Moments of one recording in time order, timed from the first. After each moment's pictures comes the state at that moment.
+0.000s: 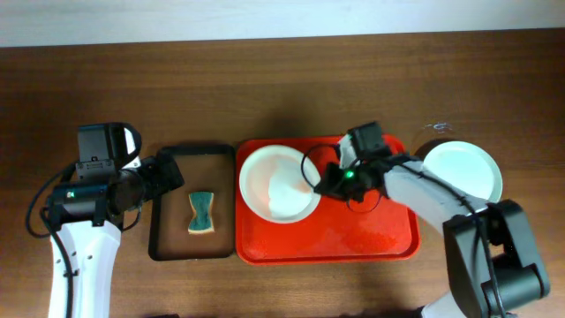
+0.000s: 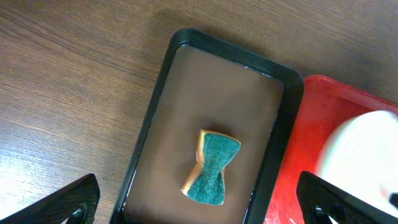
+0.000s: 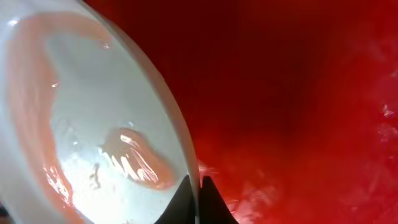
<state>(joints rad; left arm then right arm) 0.08 1.22 1.15 -1.01 0.03 -0.30 0.28 1.73 0.94 -0.42 -0.61 0.57</state>
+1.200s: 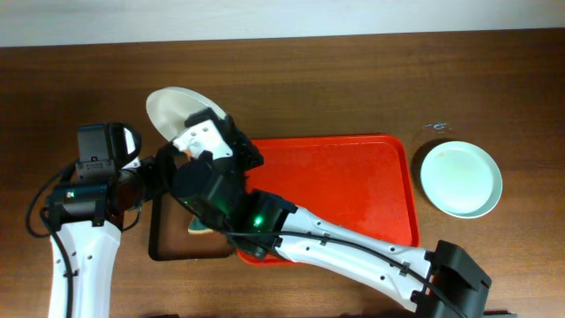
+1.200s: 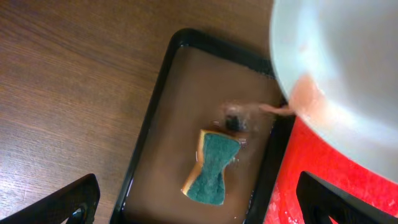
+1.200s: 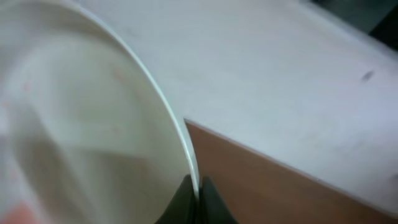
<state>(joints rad) 0.08 1.22 1.15 -1.01 0.03 -0.30 1.10 1.80 1.47 -0.02 1.03 -0.14</state>
